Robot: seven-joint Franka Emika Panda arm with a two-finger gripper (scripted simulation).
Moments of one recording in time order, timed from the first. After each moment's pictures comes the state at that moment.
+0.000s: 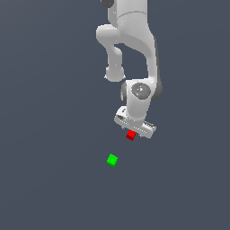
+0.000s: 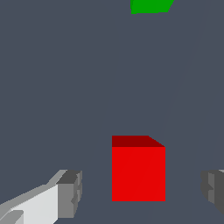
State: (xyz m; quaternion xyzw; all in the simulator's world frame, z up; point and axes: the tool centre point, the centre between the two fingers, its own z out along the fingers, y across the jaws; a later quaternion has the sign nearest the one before) arm -0.019 0.091 0.056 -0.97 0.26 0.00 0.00
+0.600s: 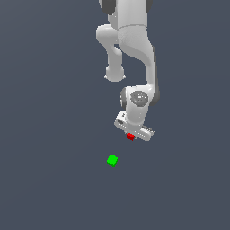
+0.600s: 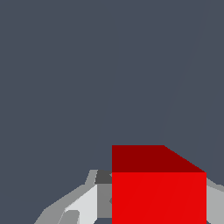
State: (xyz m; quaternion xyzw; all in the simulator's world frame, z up) arm -0.020 0.091 0.020 -0.97 0.26 0.00 0.00
